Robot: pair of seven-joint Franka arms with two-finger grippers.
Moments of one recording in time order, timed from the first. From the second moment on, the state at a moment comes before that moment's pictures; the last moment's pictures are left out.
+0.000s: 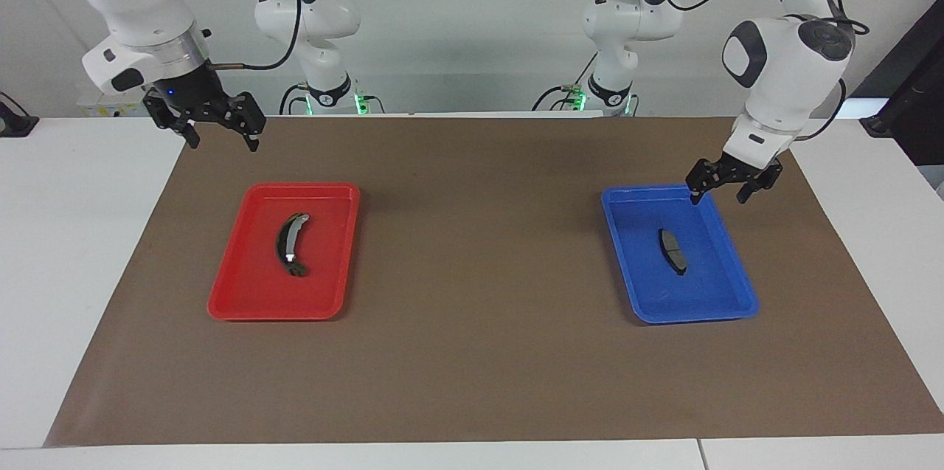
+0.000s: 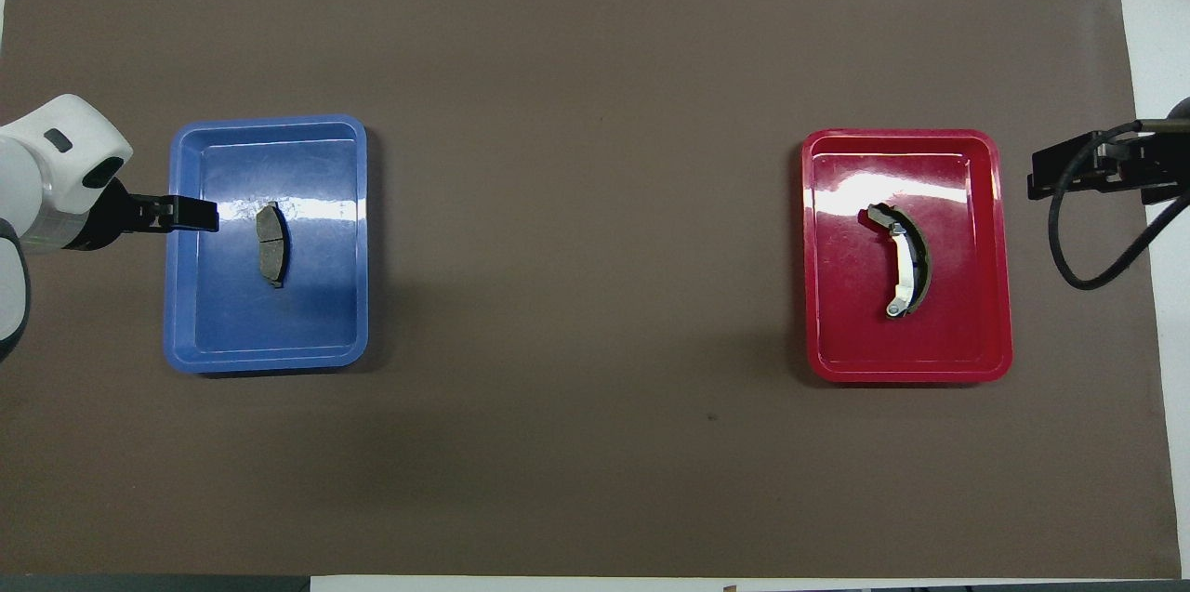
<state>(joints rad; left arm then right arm) -0.07 -0.03 0.04 -2.04 0.00 2.09 0.05 0.05 0.00 -0.04 -1.56 -0.03 1.55 0.08</state>
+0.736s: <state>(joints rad) -0.09 0.12 0.04 -2.24 0.00 2.44 0.05 0.05 -0.03 -0.04 -1.76 -0.03 1.74 0.06</state>
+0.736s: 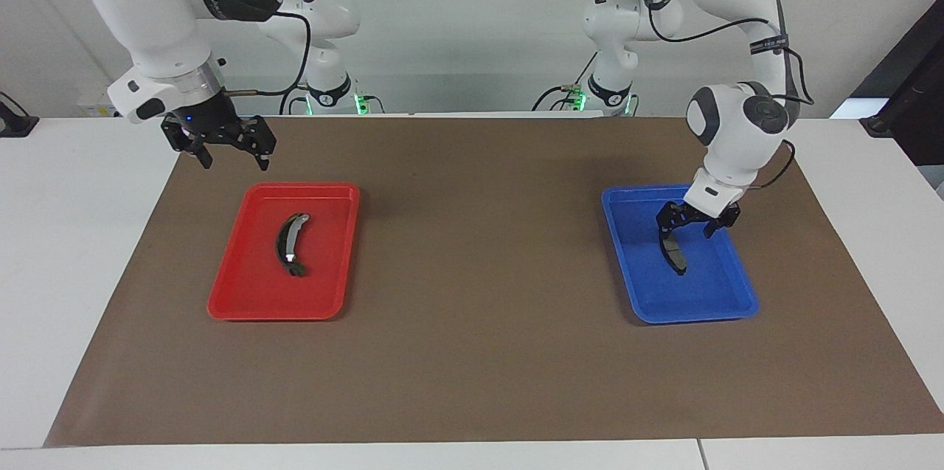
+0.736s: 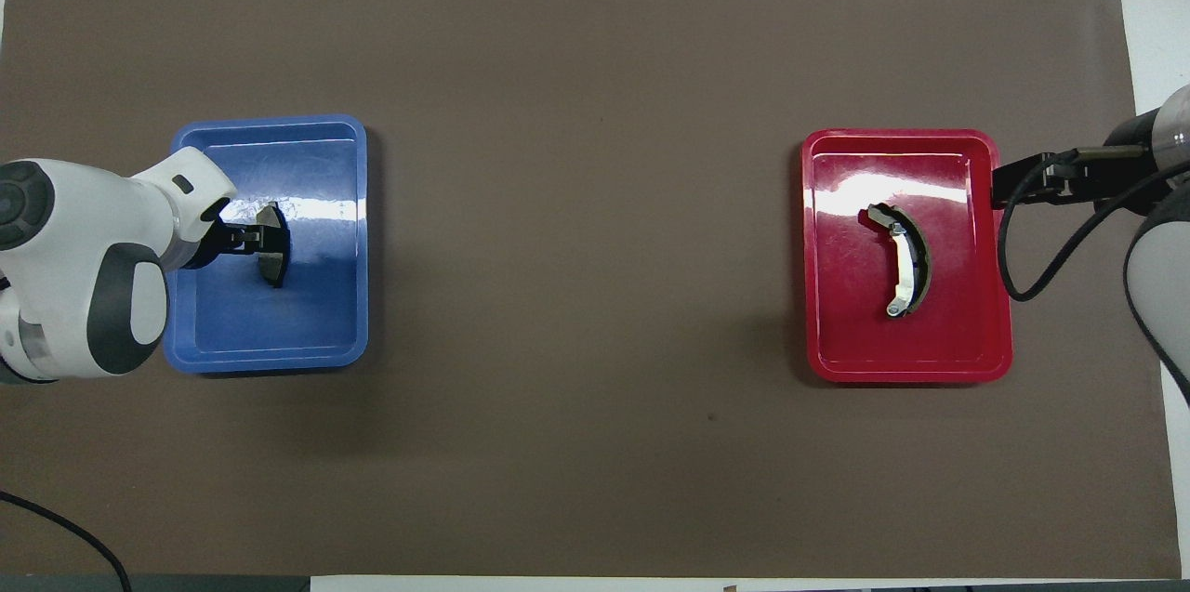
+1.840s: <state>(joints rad) -0.11 0.15 0.05 -2.24 0.00 2.47 -0.05 -0.01 0.10 -0.04 -2.30 -0.02 2.44 -0.10</state>
